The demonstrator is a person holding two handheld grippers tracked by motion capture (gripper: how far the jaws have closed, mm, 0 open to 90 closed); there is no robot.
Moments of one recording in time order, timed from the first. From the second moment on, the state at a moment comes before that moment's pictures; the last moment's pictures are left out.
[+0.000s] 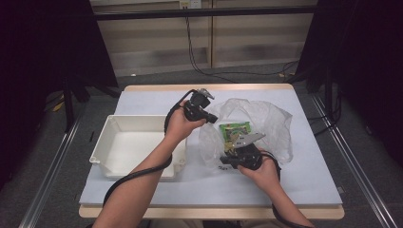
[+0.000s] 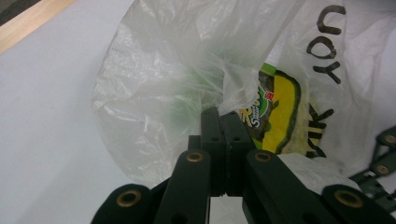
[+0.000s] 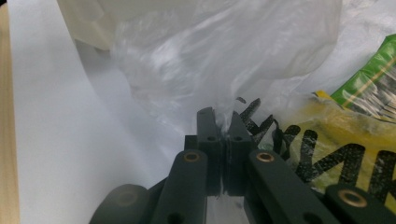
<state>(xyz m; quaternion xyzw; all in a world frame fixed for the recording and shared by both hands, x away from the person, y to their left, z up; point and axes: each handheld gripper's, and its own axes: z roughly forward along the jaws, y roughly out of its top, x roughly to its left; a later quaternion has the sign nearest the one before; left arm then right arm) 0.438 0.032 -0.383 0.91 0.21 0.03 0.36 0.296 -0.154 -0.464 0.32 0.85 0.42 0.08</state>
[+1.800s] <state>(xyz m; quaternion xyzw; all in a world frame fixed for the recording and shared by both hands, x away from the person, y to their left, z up) 0.454 0.013 -0.413 0.91 0.26 0.06 0.31 0.266 -0.145 -0.482 0.27 0.86 0.41 0.10</state>
